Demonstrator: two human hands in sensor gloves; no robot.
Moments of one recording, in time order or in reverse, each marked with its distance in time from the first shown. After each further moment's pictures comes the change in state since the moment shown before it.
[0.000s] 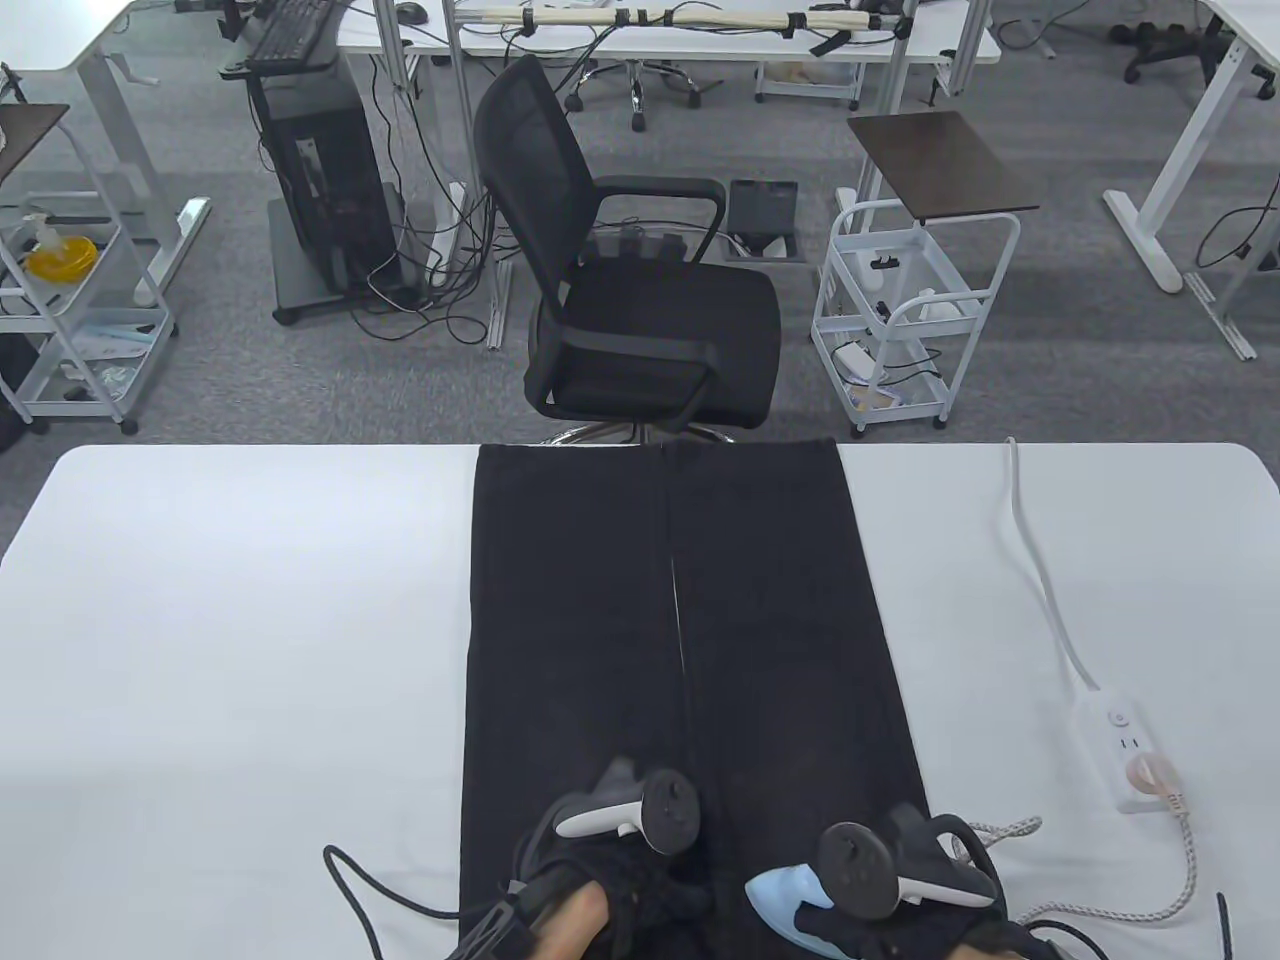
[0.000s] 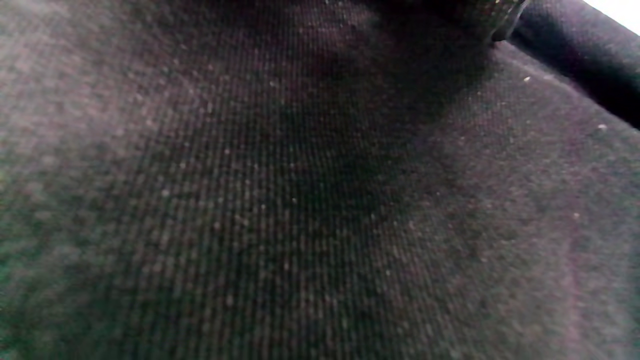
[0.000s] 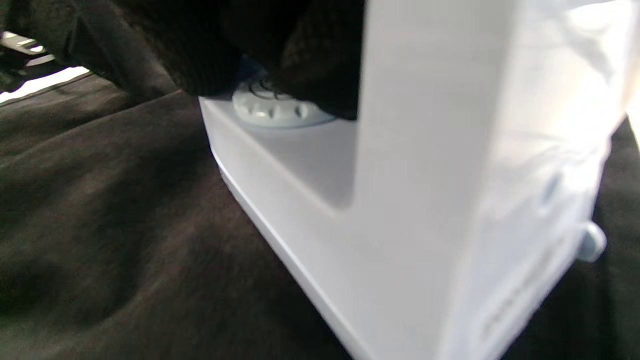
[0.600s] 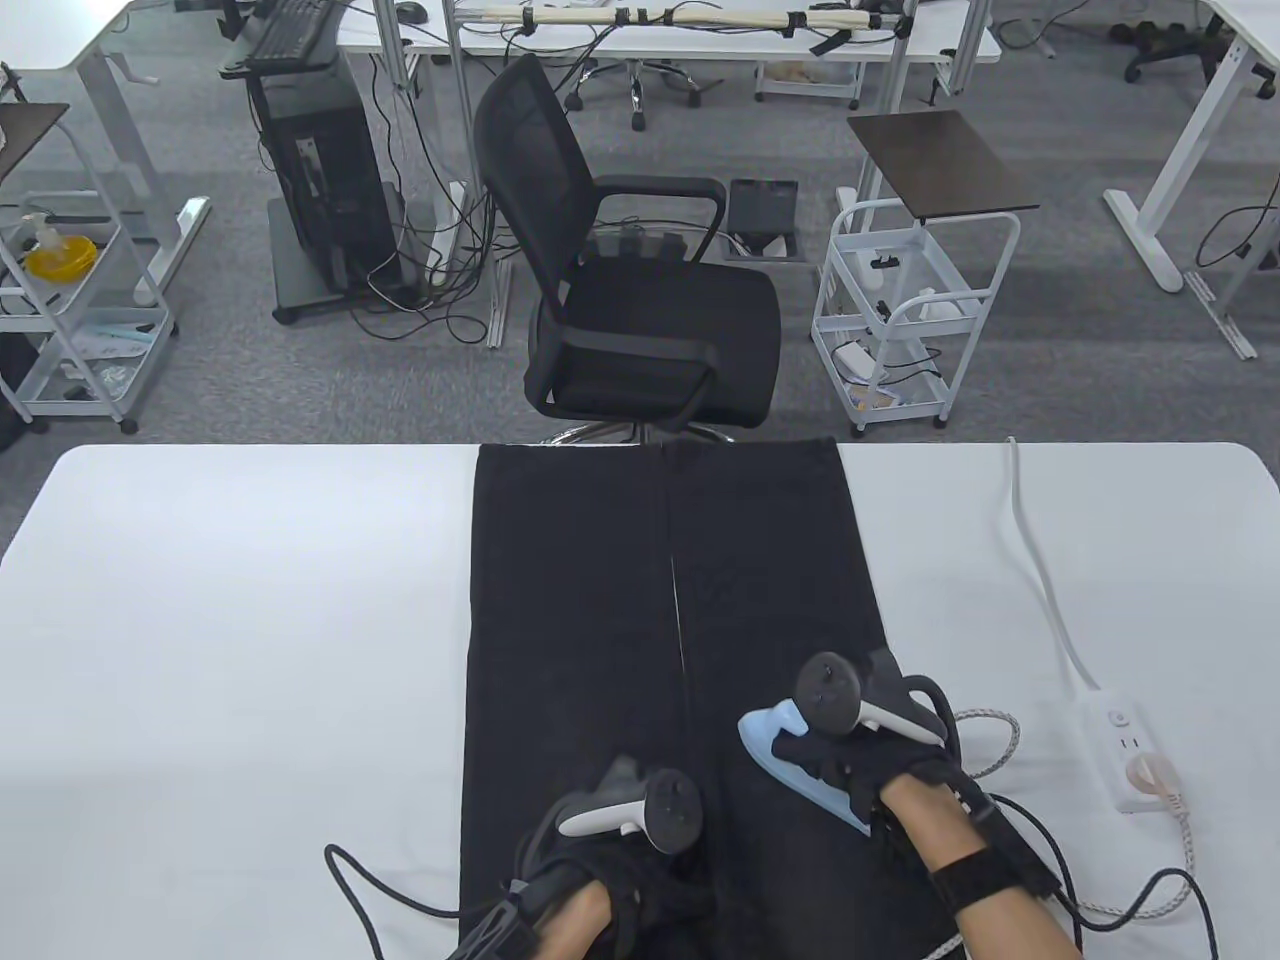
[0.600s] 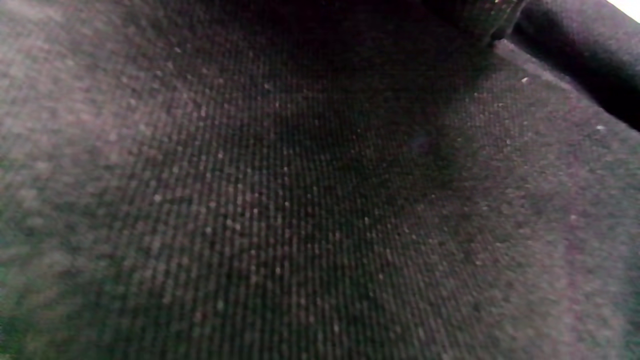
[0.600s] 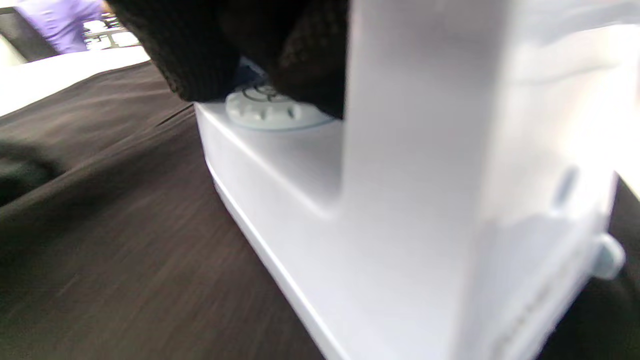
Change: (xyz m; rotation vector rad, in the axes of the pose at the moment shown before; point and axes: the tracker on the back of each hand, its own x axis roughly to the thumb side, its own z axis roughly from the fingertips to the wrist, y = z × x) left_hand 0.001 0.000 -0.001 -0.005 0.005 -0.007; right_hand -0.077 -0.064 -0.131 -0.106 0.276 -0.104
